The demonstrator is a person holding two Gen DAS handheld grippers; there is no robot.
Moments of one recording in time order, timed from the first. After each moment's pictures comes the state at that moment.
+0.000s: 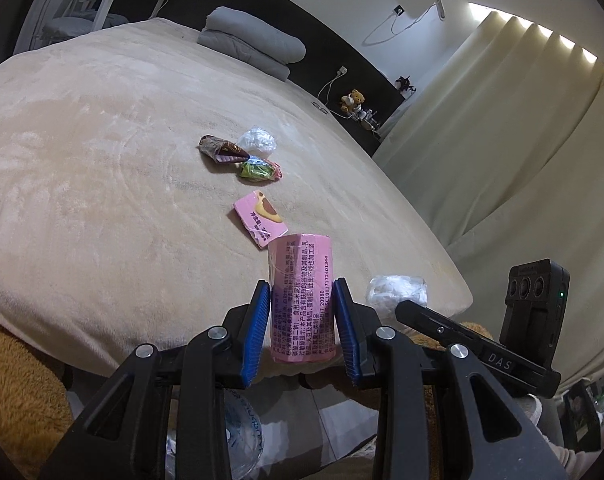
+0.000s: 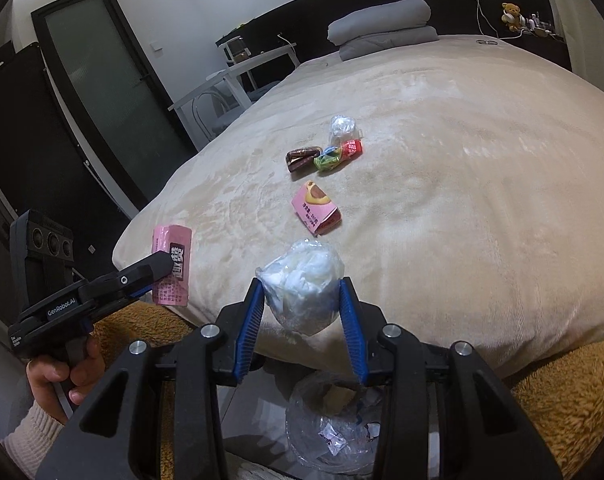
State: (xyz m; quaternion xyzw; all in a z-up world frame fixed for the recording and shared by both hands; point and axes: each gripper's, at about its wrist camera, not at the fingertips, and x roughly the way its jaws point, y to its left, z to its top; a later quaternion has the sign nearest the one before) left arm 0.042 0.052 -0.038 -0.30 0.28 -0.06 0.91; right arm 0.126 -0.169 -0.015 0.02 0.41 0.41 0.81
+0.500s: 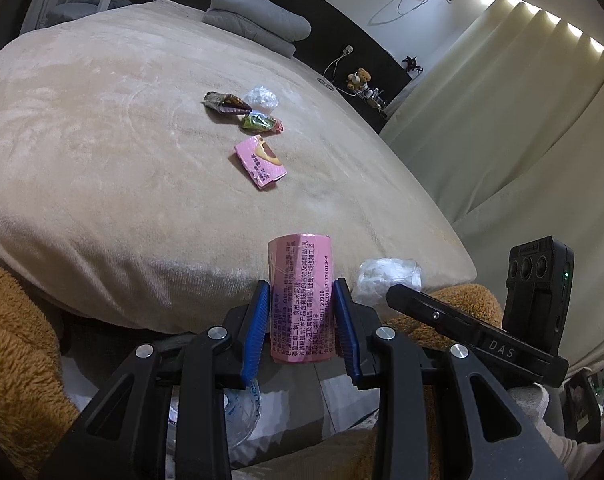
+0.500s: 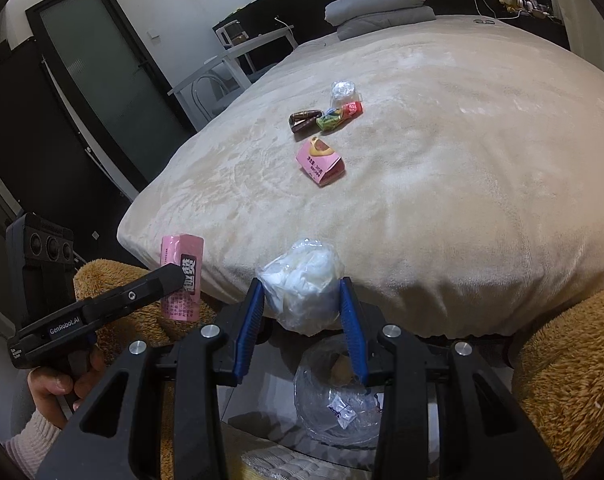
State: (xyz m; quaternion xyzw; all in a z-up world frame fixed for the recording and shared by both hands) left arm 0.015 0.022 -0.063 -0.30 0.32 -0.06 0.90; right arm 0.097 -0.179 -0.035 0.02 0.44 0.41 0.80
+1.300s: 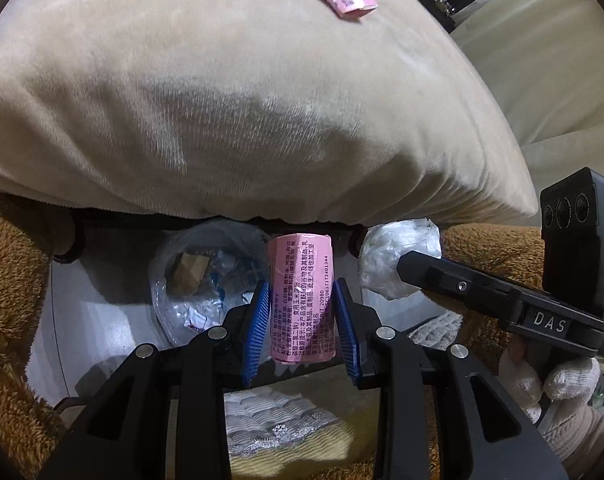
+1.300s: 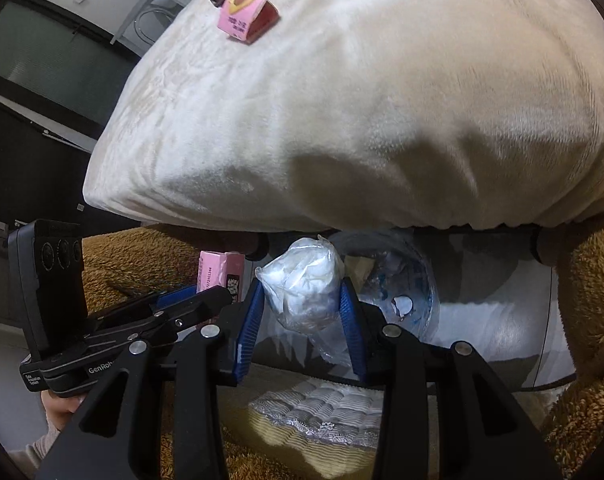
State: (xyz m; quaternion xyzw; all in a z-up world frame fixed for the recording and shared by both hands) left arm 0.062 0.006 -0.166 -0.30 0.54 -0.03 0.79; right arm 0.122 -0.162 -0.133 0.03 0.64 0.35 0.68
